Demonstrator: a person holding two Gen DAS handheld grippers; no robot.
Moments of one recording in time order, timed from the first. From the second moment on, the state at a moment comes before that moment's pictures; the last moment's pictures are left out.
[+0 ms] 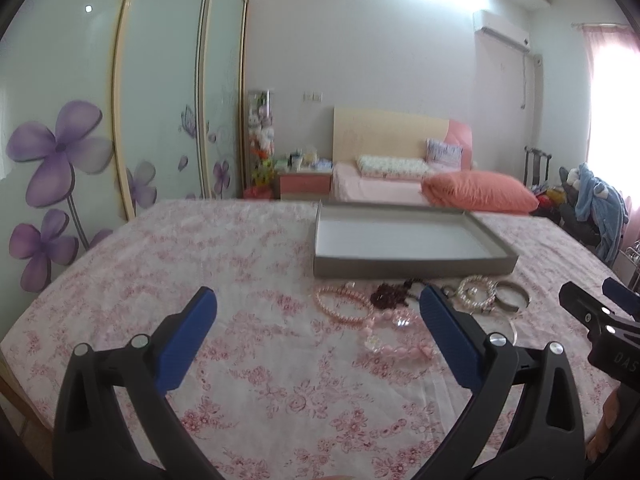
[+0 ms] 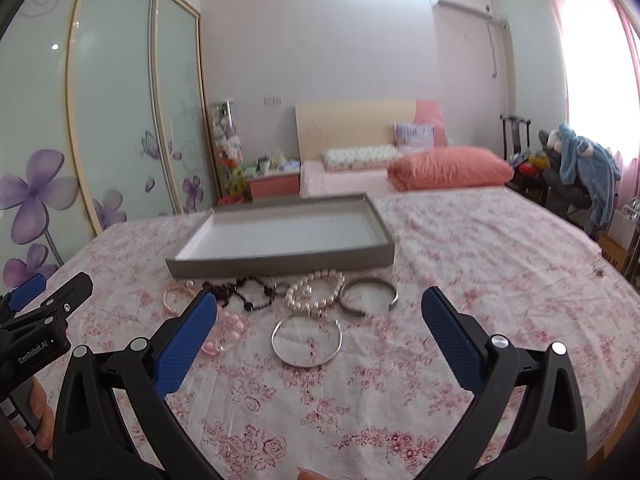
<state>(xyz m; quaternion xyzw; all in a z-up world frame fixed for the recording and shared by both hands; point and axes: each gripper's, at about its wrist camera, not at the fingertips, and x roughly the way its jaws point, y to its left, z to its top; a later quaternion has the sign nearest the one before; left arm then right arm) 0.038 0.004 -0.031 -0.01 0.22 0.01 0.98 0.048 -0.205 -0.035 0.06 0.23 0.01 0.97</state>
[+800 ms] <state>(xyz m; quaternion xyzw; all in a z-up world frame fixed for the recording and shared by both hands) 0.119 0.009 -0.083 -0.05 0.42 -0.06 0.90 0.133 -0.185 -0.091 0.00 0.45 0.01 0.89</state>
